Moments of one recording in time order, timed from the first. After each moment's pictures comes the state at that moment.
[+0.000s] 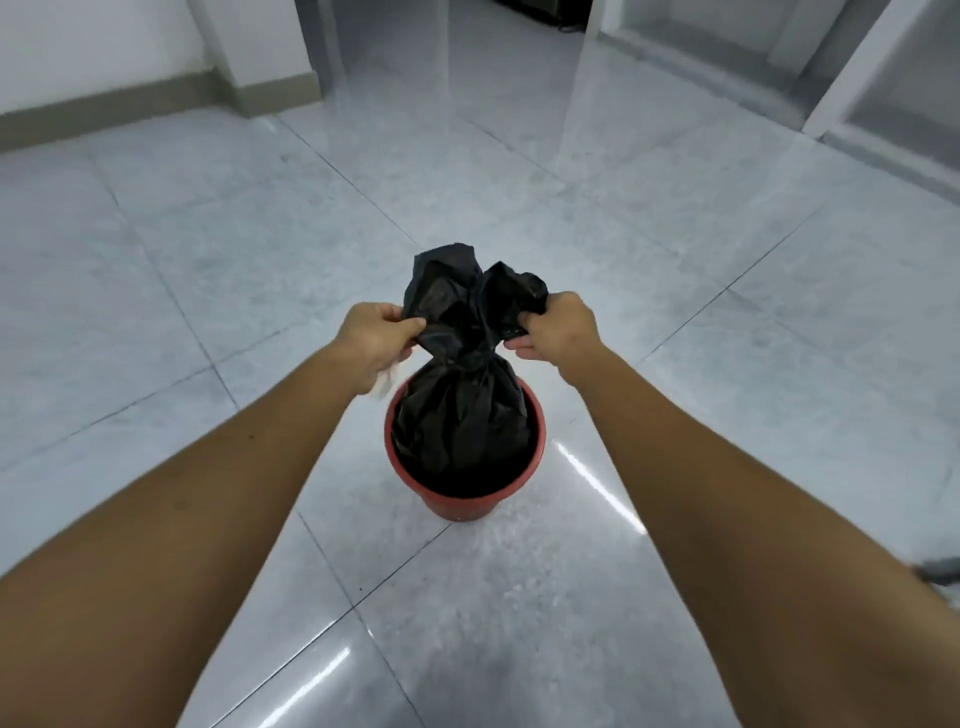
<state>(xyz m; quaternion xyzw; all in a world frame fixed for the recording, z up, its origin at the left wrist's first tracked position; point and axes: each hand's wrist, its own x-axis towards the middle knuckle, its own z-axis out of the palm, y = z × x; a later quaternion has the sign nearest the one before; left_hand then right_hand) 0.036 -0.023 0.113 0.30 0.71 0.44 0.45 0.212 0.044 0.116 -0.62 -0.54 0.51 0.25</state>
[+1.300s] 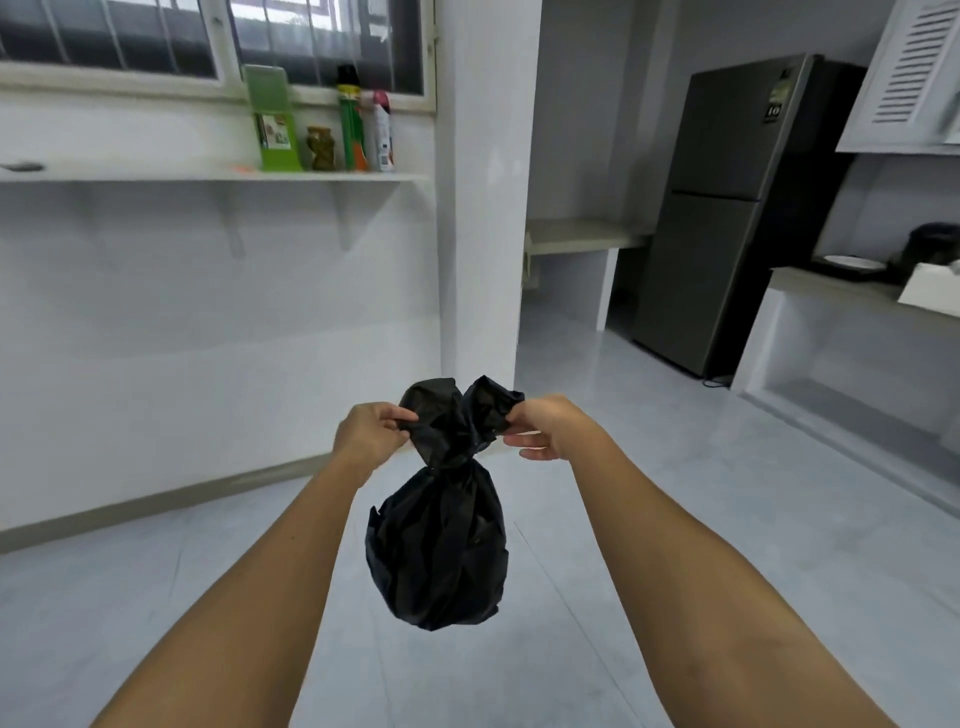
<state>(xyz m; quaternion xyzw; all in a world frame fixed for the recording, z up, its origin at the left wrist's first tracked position) -0.462 0.106 0.701 0.33 0.79 0.48 0.20 -0.294 0.255 0.717 -0.48 -0.61 0.61 0.17</state>
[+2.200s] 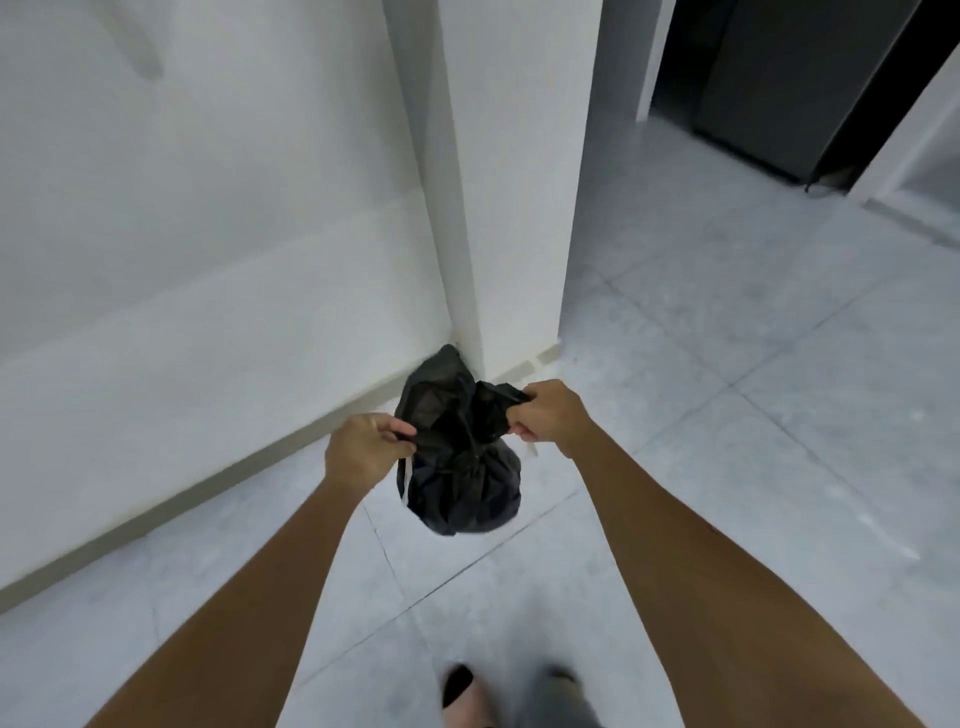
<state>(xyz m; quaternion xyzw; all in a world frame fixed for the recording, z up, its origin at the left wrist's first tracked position) -0.924 0.612 0.491 0.30 0.85 0.28 0.32 -0.749 0.750 0.471 -0.56 -0.62 0.54 0.07</state>
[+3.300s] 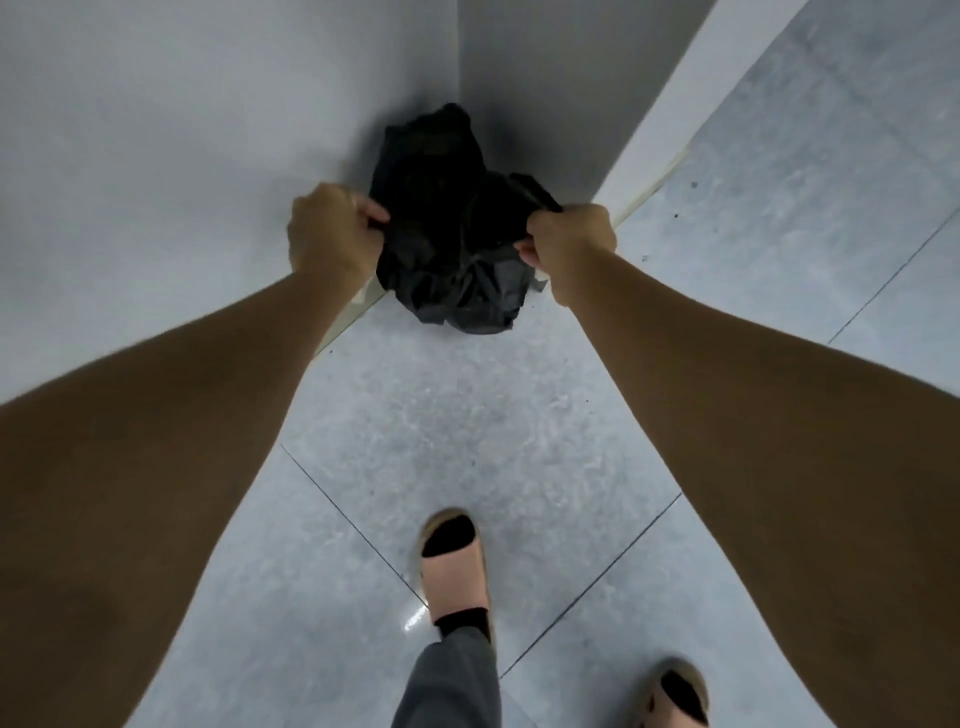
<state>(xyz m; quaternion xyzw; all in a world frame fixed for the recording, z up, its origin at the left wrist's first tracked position) -1.289 1.017 0.024 0.46 0.84 0.17 0.24 -1.105 1.068 0.022 -0.76 -0.34 0.51 0.20</state>
